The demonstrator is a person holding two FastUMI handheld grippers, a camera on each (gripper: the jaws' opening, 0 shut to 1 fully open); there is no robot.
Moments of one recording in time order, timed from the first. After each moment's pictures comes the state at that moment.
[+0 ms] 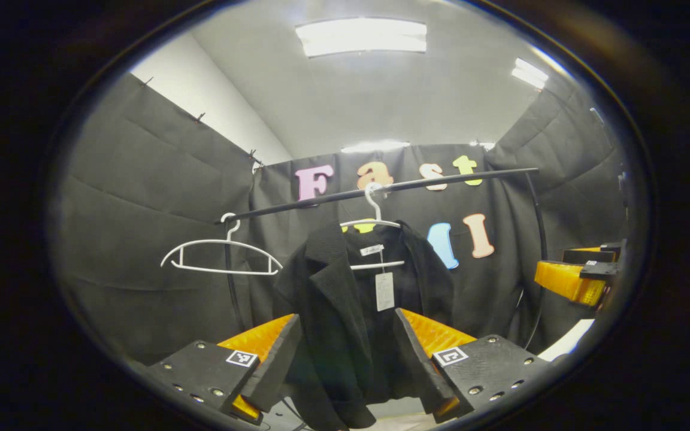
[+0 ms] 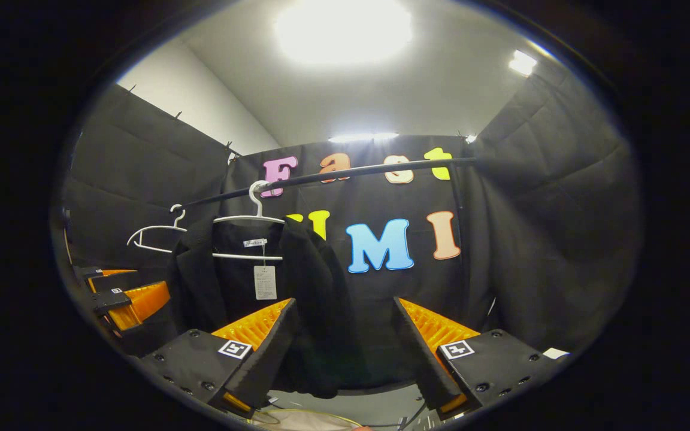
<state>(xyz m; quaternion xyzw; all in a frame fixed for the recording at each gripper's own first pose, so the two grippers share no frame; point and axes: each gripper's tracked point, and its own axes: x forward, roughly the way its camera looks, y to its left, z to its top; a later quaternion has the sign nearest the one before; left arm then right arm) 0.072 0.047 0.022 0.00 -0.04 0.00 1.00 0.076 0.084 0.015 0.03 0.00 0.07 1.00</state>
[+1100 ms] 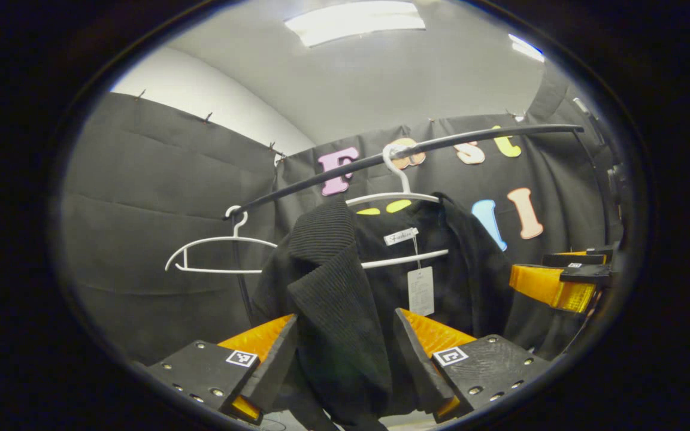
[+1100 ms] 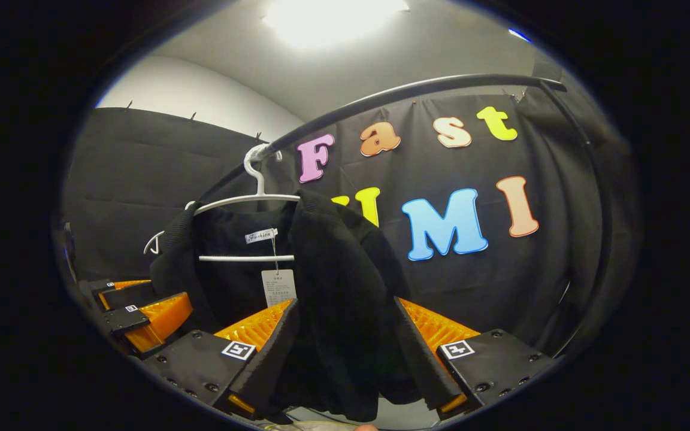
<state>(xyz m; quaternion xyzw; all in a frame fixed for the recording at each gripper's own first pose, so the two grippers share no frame) 0.189 0.052 -0.008 0.04 0.00 0.11 0.99 0.236 0.153 -0.015 0.07 0.04 0.21 0.98</state>
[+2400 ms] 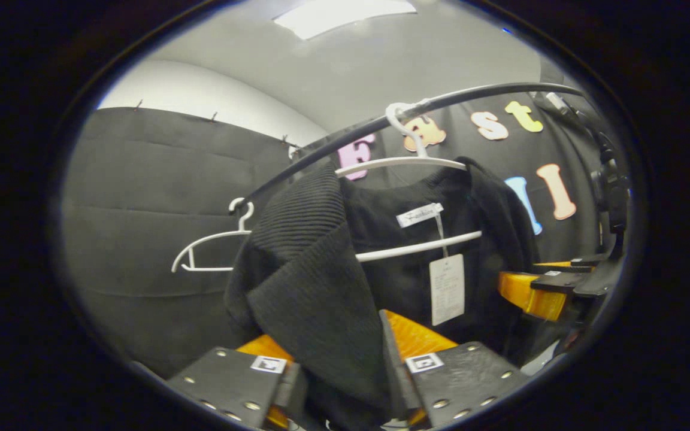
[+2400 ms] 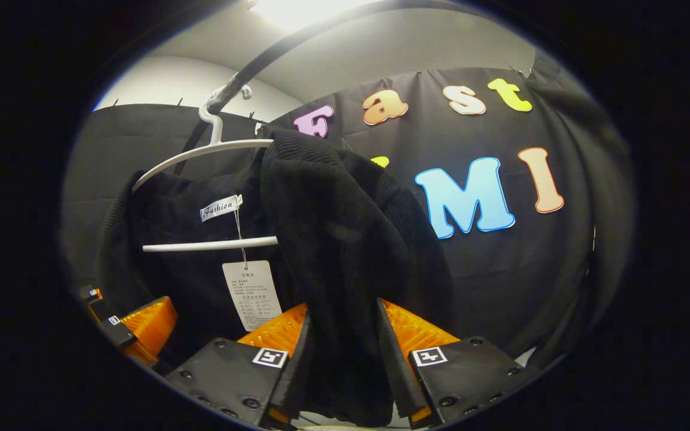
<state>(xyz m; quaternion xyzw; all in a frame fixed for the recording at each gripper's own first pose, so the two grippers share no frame) 0.246 0.060 -0.034 0.06 0.03 0.18 0.98 0.318 0.205 -0.055 0.07 0.10 0.22 0.97</state>
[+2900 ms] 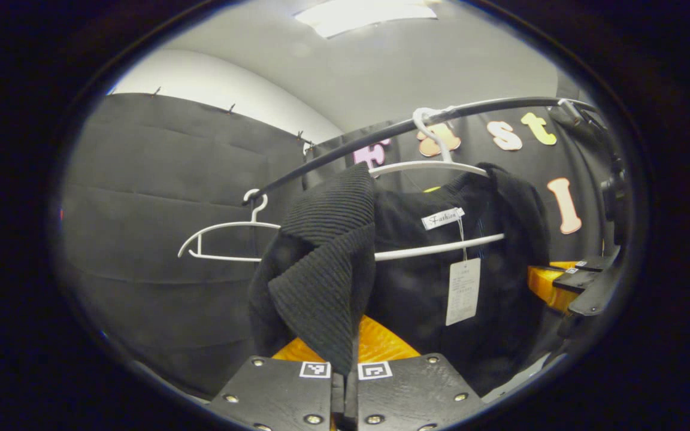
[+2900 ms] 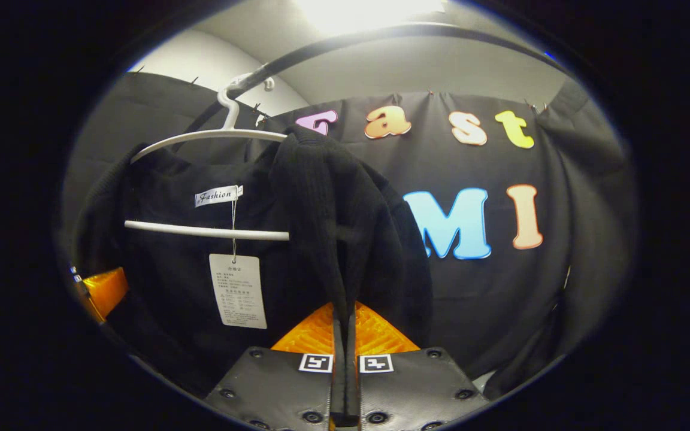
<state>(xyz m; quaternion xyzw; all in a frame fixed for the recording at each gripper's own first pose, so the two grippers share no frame) 0.240 0.072 -0.033 0.03 0.01 0.18 0.98 0.319 0.177 -0.027 -0.02 0.02 0.16 0.99</state>
